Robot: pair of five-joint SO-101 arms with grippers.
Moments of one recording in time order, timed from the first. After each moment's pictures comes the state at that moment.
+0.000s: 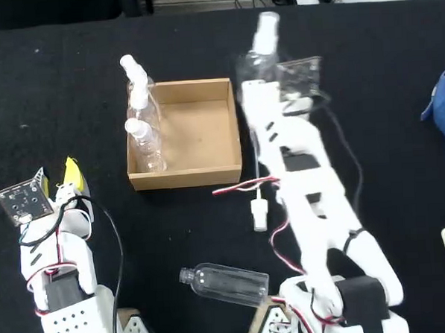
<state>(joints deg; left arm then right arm) -22.9 -102.6 96.1 27.7 2.2 -9.2 -19.6 51.6 -17.2 0.6</state>
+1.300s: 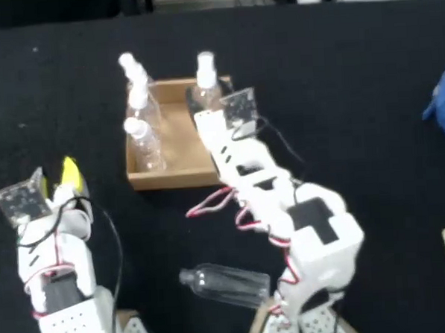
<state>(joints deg) -22.9 -102.6 96.1 27.7 2.2 -18.5 17.3 48.0 -49.2 0.6</state>
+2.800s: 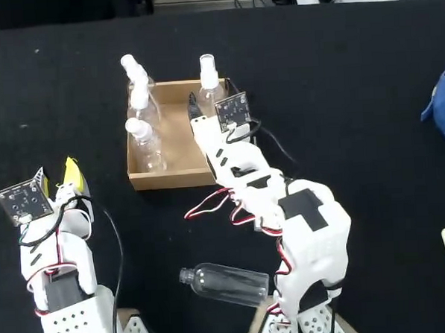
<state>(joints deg) -22.9 -102.6 96.1 27.7 2.2 -19.4 22.2 46.0 -50.2 0.6</state>
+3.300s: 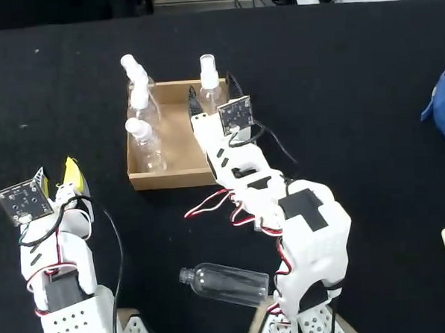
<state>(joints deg) -22.9 -102.6 96.1 27.7 2.2 -19.4 22.2 46.7 -56.8 0.5</state>
